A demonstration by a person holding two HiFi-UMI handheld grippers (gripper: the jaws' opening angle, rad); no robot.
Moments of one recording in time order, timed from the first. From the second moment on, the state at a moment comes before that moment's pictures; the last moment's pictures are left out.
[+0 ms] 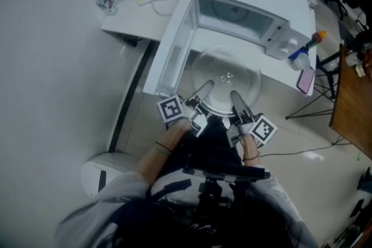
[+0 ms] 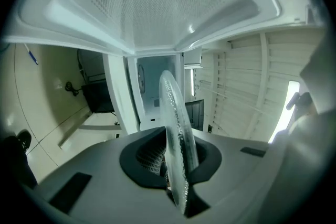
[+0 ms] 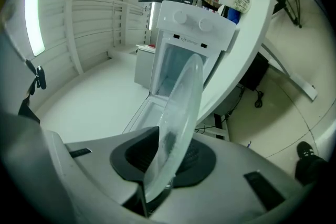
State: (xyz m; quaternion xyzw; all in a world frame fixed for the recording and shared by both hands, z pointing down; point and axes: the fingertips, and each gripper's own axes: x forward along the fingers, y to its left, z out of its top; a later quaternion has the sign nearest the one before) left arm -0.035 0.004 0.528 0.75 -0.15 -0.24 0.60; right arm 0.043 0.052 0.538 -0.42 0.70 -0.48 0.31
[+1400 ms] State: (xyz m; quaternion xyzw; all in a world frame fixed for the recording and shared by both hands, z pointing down) left arm -0.024 0.049 0.521 0.76 -0.11 -0.22 0.61; right arm 0.051 0.105 0.526 -0.45 0.69 -0.45 0.34
